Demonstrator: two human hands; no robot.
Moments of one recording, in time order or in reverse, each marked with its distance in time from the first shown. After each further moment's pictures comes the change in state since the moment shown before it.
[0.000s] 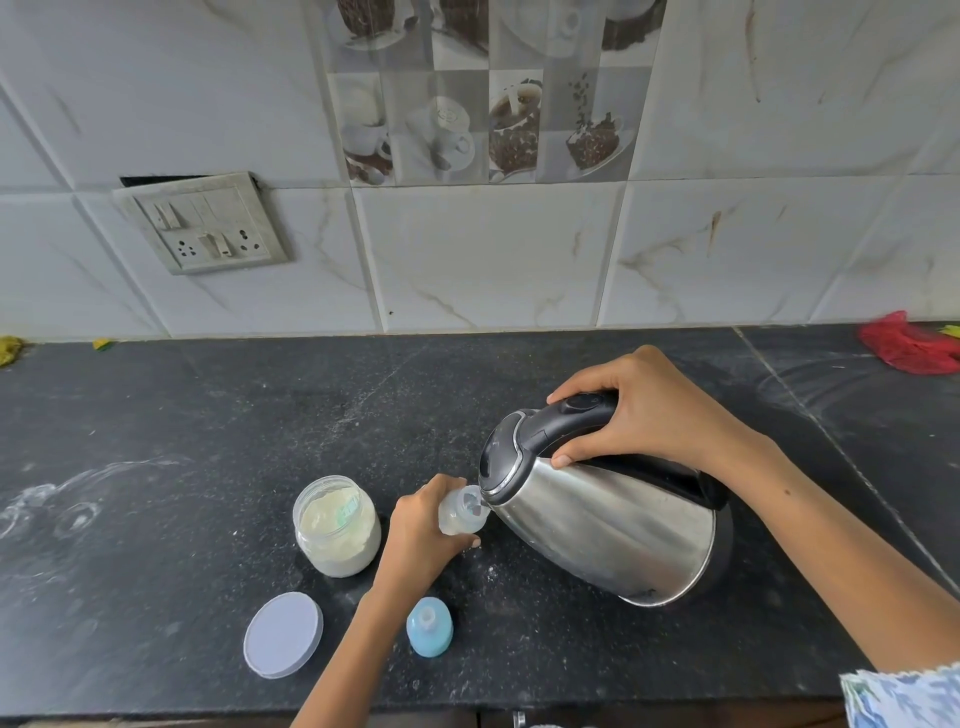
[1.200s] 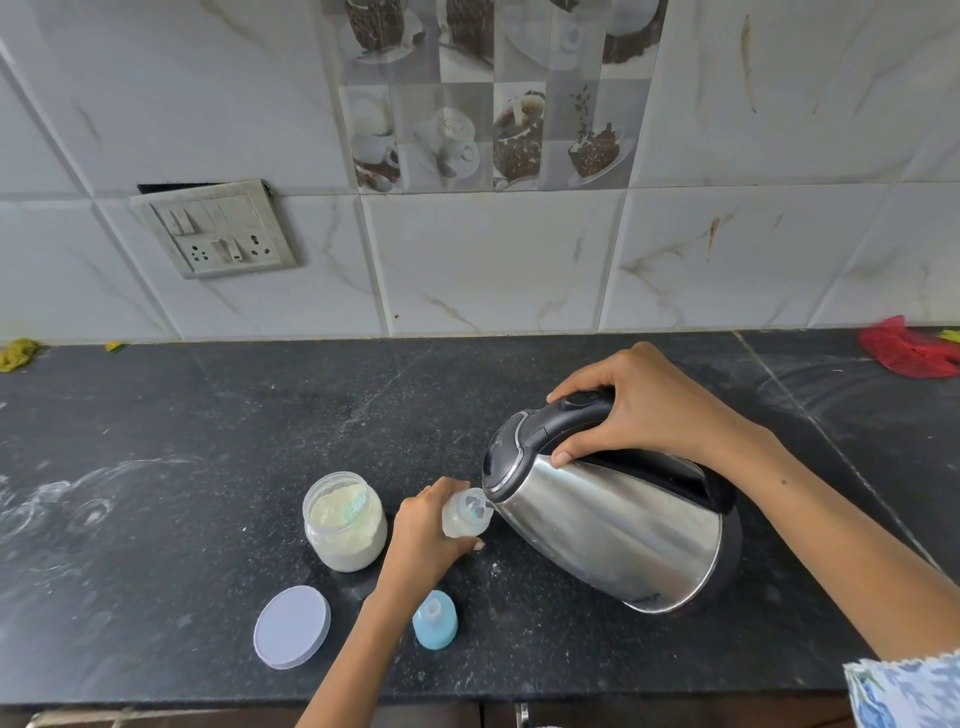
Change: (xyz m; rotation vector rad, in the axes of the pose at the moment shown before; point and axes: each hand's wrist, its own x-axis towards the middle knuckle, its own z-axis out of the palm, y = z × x) left_hand -0.010 0.001 -0.002 0.019 0.014 0.035; right_hand -0.005 -0.016 -0.004 -0.035 -0.039 0.039
